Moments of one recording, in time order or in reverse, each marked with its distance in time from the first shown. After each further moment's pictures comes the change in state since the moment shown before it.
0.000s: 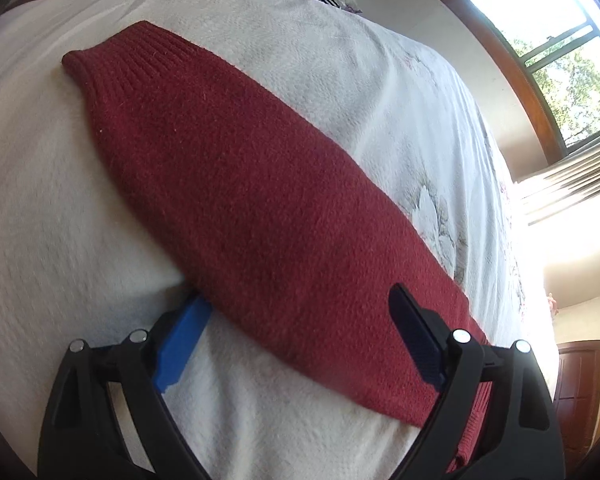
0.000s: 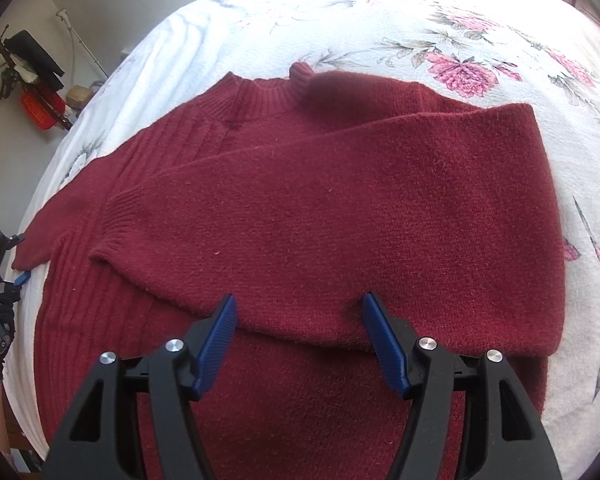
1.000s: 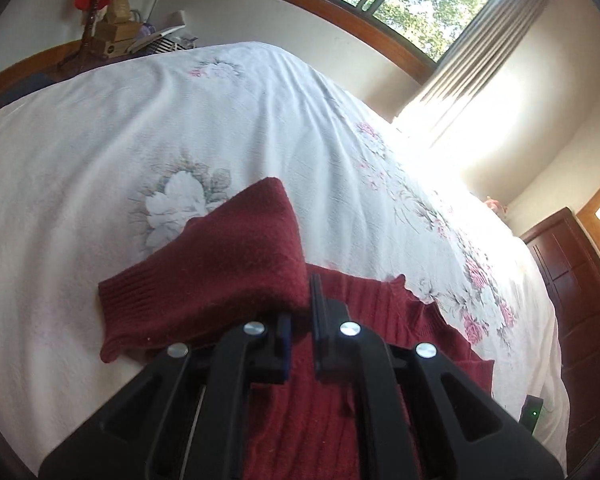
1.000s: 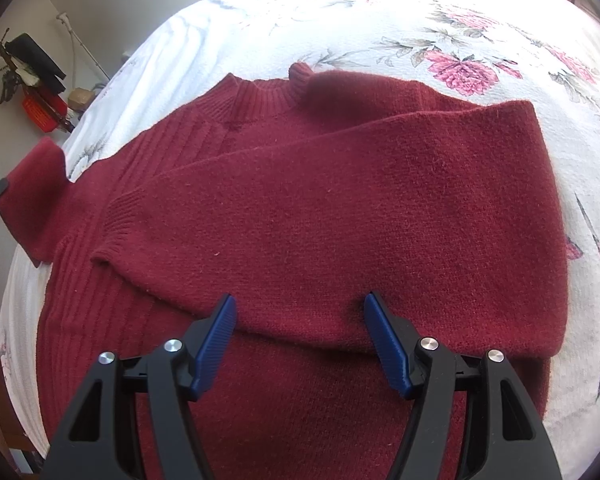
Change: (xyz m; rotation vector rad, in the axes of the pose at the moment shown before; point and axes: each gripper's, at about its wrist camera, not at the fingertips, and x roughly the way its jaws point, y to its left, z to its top) left arm -0.052 -0.208 -0.130 0.507 -0.039 -0.271; right arm 0.000 -0.001 -0.002 0.005 -0.005 0.006
